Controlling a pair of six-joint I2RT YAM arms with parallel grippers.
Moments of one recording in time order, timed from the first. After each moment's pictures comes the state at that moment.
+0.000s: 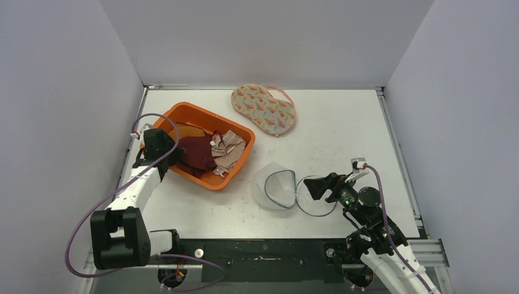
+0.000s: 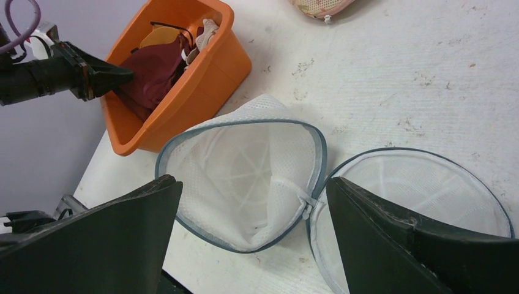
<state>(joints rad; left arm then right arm) 0.03 1.23 0.72 -0.18 -0.01 -0.84 0.49 0.22 0.31 -0.29 -0.08 0.61</state>
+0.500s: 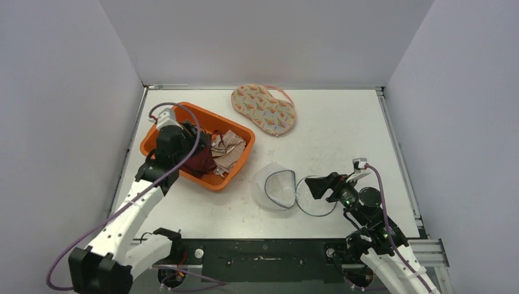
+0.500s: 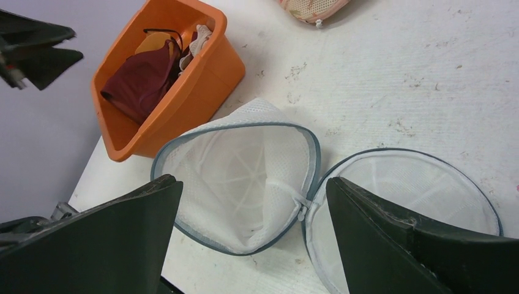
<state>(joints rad) -0.18 1.03 0.80 -0.30 -0.15 -0.79 0.49 0.21 0.31 -0.30 -0.06 0.61</state>
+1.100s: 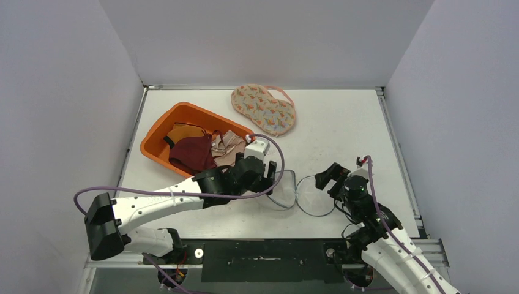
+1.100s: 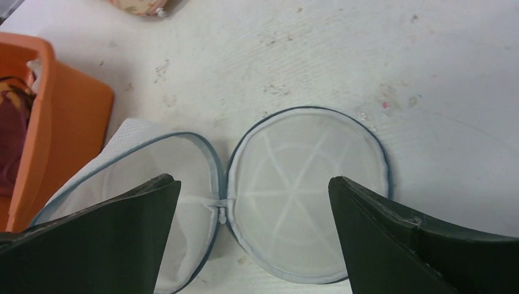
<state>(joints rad) -1.13 1.25 0.99 -0.42 -0.42 -0.64 0.50 0.44 0.38 -0.46 0.25 0.76</state>
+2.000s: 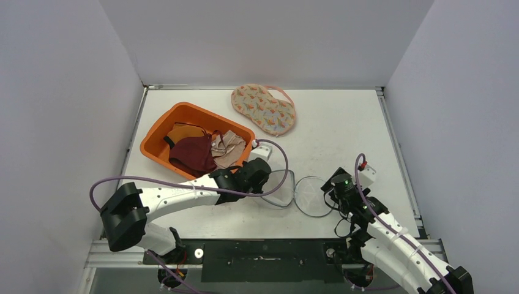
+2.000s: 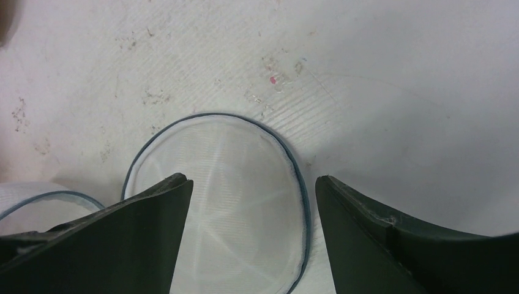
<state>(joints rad) -1.08 1.44 0.97 -0.37 -0.44 -0.56 0.51 0.68 0.38 -0.58 0.52 0.99</state>
